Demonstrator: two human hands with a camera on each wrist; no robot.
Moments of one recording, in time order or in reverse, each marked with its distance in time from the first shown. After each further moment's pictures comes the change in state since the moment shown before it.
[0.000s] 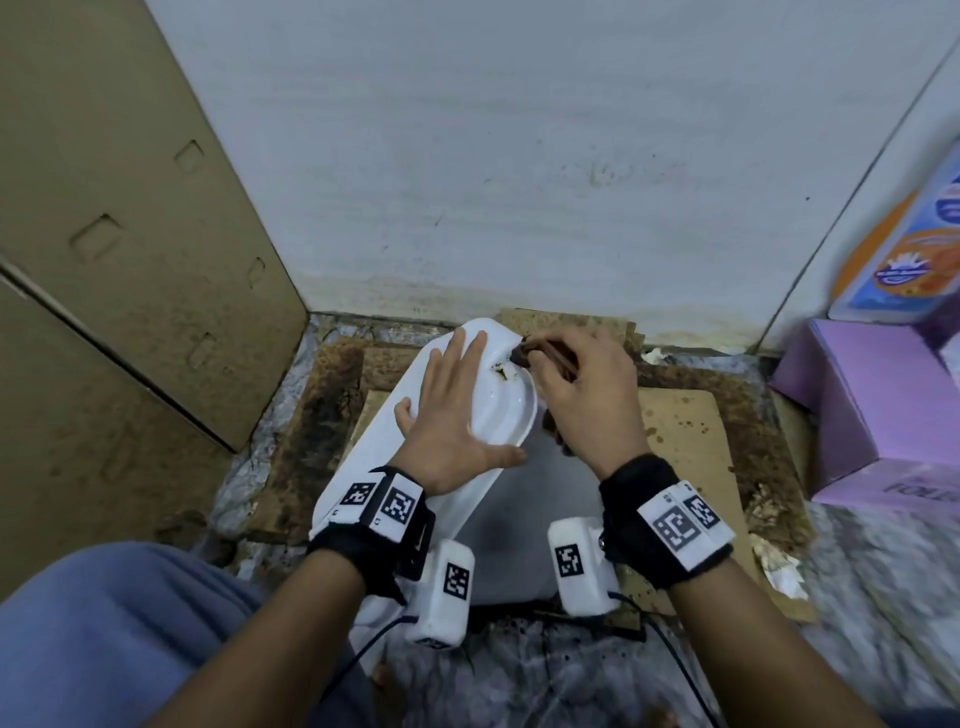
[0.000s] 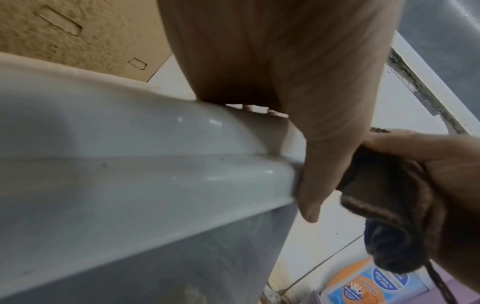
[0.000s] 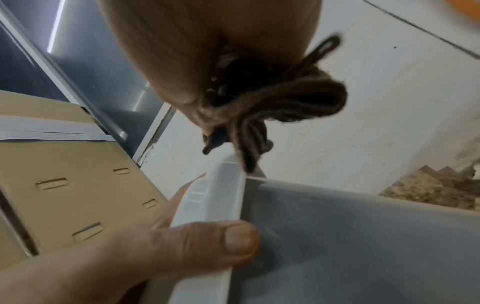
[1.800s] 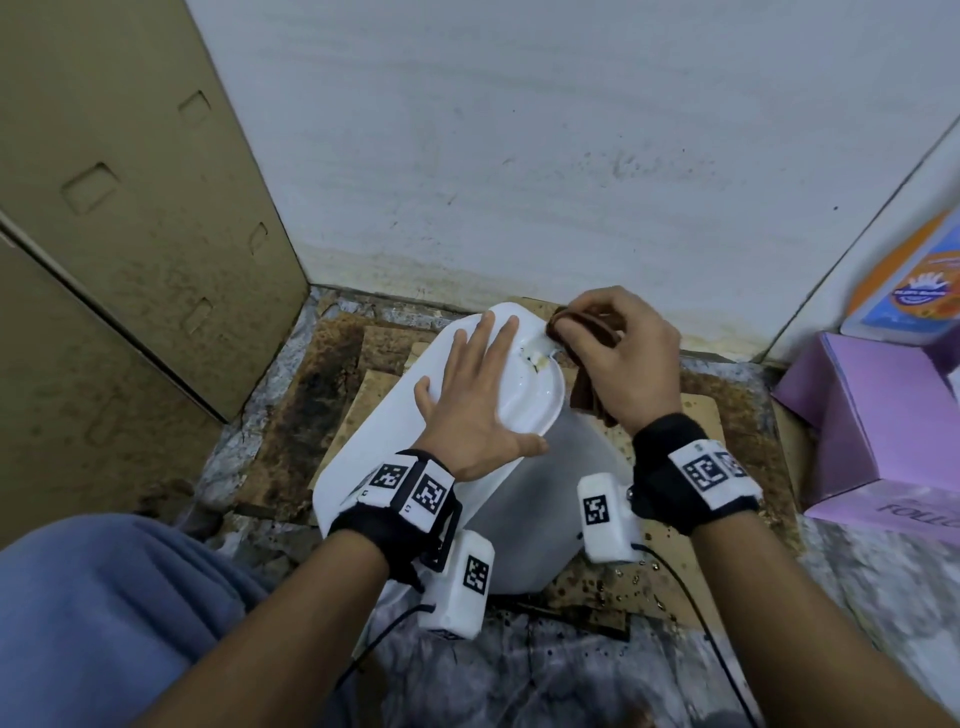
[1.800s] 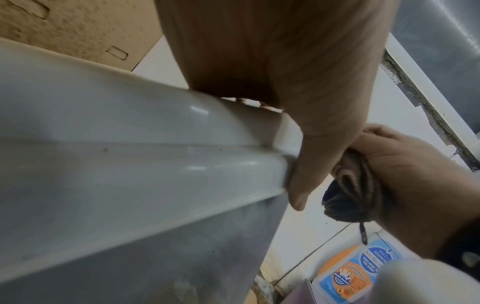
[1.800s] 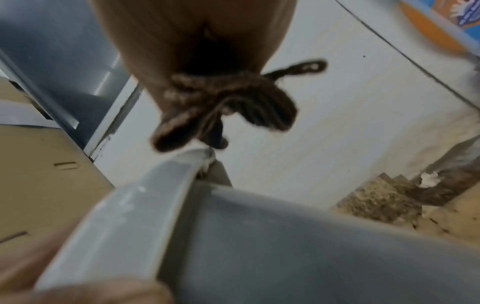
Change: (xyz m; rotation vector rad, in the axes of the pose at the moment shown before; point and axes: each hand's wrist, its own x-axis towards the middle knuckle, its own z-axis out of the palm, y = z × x) left_hand 0.014 0.010 0.008 0.038 0.005 -0.018; right_hand 0.038 0.024 -0.003 0.118 0.077 -0.066
